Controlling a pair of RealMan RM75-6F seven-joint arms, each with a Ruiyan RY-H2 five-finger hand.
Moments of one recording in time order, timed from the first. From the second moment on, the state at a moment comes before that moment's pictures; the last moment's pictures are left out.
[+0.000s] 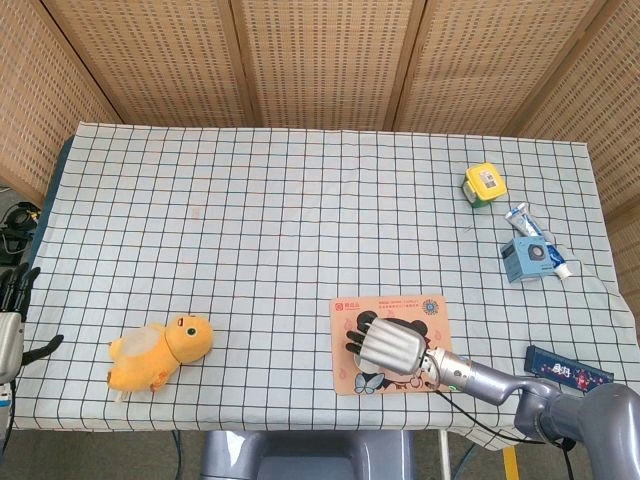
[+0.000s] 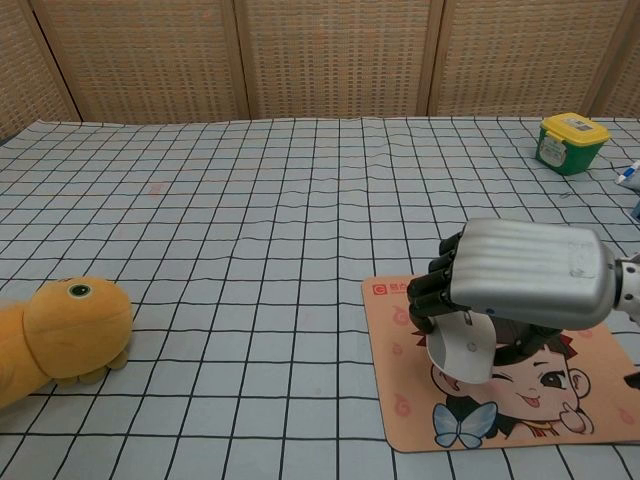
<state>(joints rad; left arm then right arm) -0.09 -1.26 -0.09 -1.45 1.43 1.51 0.08 0.79 -1.57 -0.24 -1.04 -1.97 1.31 -0.07</state>
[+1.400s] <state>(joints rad) -0.09 -1.26 -0.09 -1.45 1.43 1.51 0.09 0.78 -1.65 -0.26 -0.78 -2.07 1.34 -0.12</state>
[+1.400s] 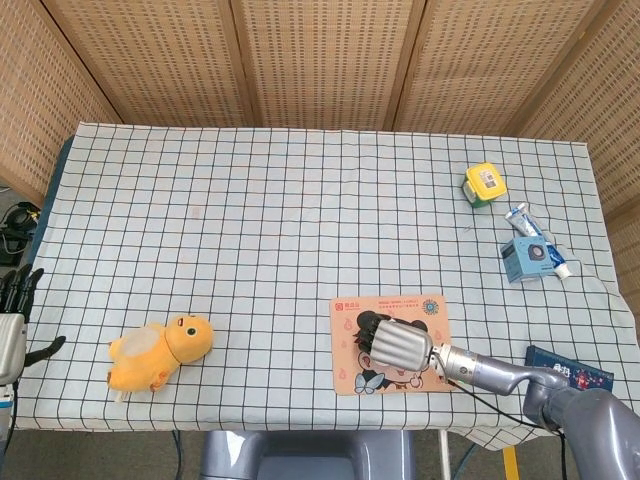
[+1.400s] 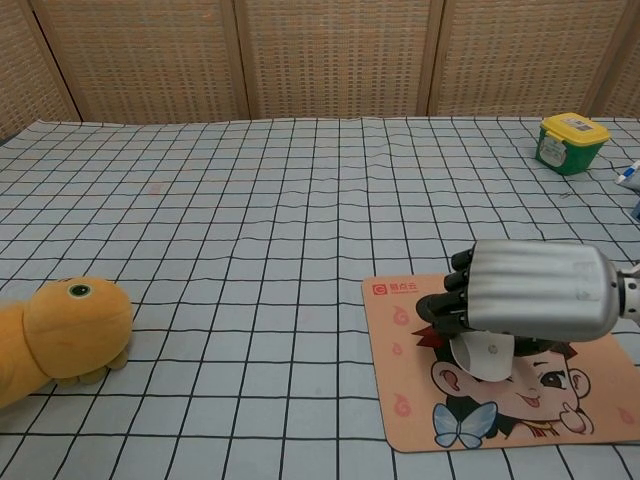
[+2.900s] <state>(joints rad) -0.07 -1.24 -0.08 -1.48 1.47 1.56 0.07 0.68 -1.38 -0.09 -1.30 -1.83 1.27 -0.60</state>
